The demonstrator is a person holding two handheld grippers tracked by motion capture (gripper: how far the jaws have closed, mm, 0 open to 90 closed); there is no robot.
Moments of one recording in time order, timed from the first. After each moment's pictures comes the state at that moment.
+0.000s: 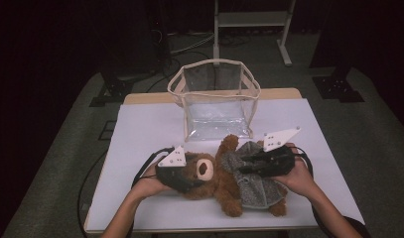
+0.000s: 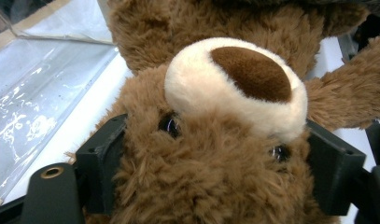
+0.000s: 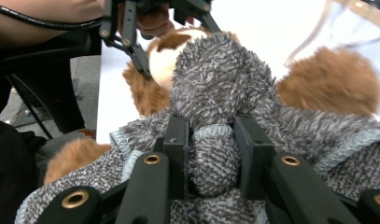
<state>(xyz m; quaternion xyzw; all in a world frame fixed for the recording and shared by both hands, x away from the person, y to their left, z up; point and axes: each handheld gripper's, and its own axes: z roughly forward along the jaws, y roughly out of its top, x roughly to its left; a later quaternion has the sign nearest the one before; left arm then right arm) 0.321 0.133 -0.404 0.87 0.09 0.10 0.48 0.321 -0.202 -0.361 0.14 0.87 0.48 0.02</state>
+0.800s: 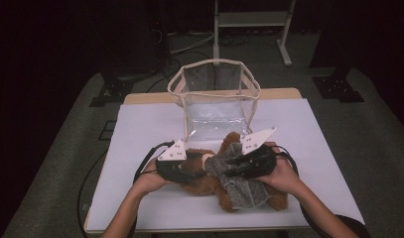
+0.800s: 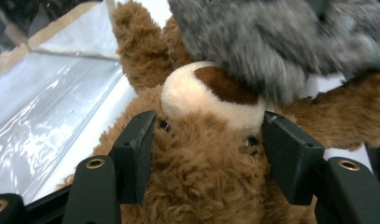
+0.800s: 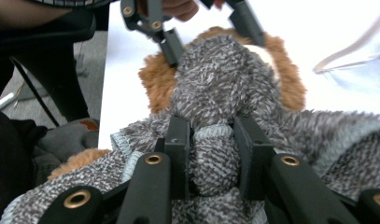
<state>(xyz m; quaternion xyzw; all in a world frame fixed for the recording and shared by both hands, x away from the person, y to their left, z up) 0.327 0.133 -0.389 0.87 0.11 0.10 0.48 0.323 -0.147 -0.360 0.10 0.90 0.43 0.01</state>
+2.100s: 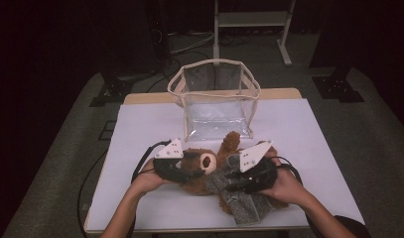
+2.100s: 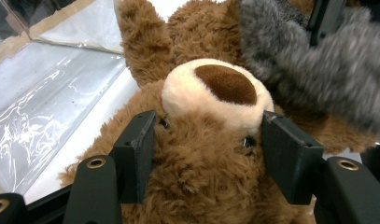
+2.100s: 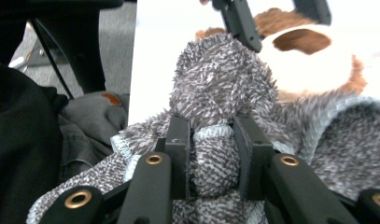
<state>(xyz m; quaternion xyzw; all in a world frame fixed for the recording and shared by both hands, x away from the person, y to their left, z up) 0.329 0.138 -0.389 0.86 0.12 0.08 0.48 0.293 -0.140 -0.360 0.05 0.92 0.39 0.01</state>
